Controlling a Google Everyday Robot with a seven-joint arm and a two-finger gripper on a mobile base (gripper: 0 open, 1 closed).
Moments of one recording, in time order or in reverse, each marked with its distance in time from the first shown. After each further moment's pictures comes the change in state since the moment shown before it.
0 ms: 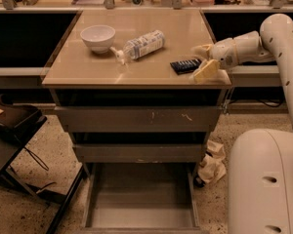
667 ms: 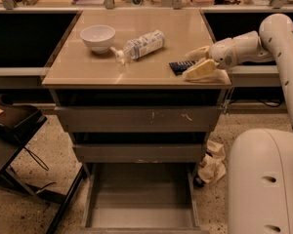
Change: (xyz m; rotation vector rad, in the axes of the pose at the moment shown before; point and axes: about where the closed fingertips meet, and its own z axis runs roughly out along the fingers) arm 0.000 0.000 0.000 0.000 0.000 0.000
